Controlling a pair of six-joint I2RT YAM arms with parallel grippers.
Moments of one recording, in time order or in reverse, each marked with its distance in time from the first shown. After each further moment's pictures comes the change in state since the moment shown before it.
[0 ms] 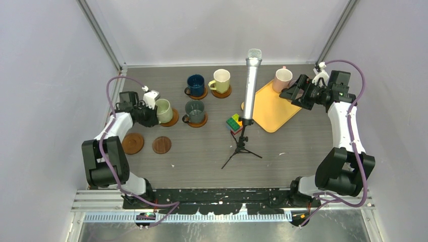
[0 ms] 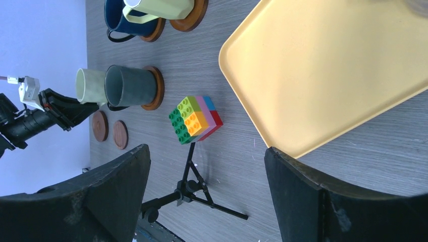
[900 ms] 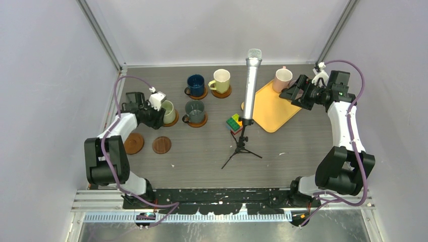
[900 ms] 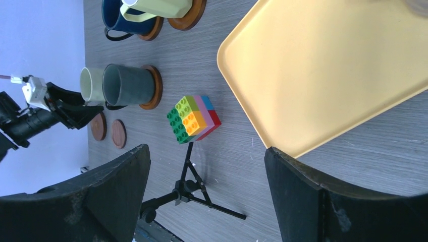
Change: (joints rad) left arm -0.069 0.025 -0.029 0.074 -0.067 0.061; right arm 0.001 0.008 0.000 0.001 0.000 -0.002
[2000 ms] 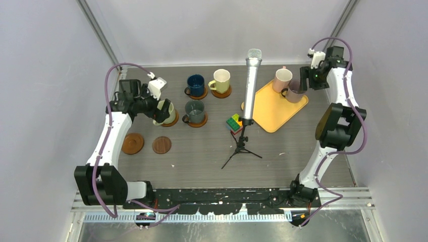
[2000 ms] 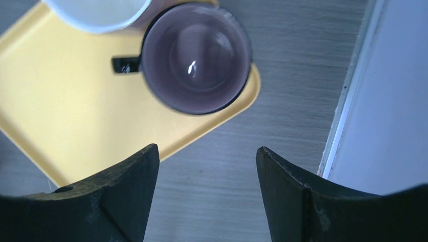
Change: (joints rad) left arm -0.079 -0.219 0.237 -0.320 0.071 -0.042; right arm 0.029 0.543 0.588 -0.260 0.549 -0.616
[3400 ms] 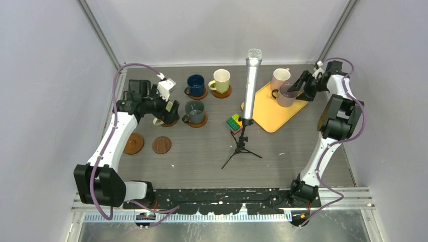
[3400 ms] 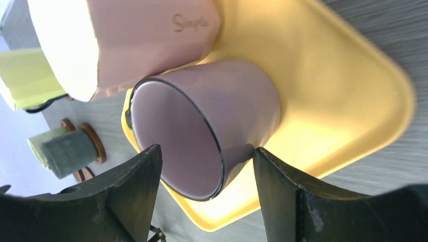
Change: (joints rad) left arm -0.103 -0.003 0.003 -0.001 0.028 -0.072; right arm -0.098 0.262 0.026 0.120 -0.441 0.560
